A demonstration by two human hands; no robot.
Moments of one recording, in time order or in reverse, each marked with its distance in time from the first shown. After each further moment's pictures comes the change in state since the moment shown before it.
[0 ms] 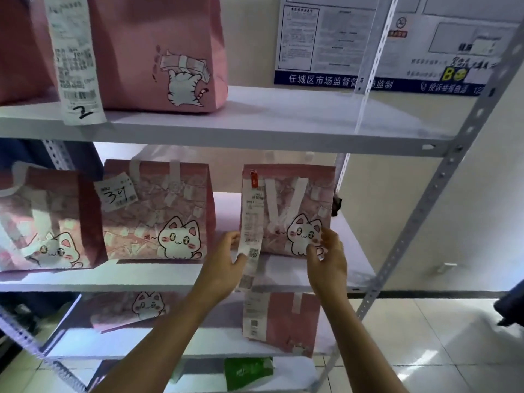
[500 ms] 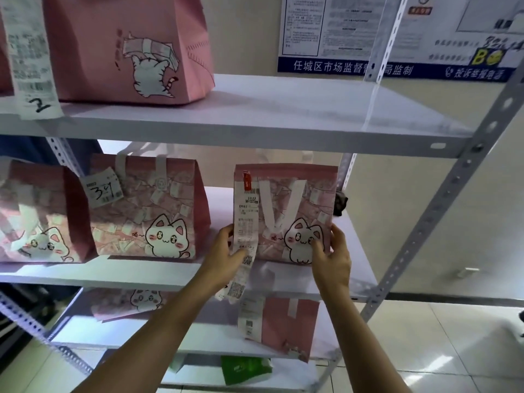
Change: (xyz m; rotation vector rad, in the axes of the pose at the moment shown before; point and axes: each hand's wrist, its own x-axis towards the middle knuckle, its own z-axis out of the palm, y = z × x) left_hand 0.044 -0.005 0.039 -0.120 0.038 -0.202; right_hand 0.047 0.029 -0.003 0.183 -0.039 0.097
